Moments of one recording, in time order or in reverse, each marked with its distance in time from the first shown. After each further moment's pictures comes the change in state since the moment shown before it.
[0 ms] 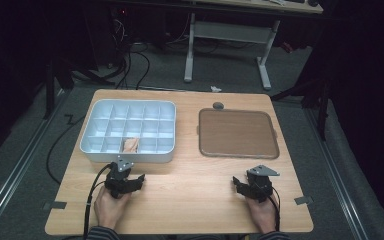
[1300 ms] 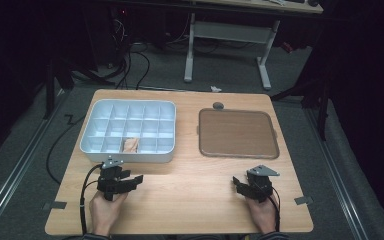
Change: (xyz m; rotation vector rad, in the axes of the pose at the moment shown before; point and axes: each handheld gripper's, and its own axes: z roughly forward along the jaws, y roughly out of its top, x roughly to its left) left arm 0.011 0.004 -0.032 -0.016 -0.187 -0.184; right arm 0.000 0.000 0.000 0.000 -0.002 -0.003
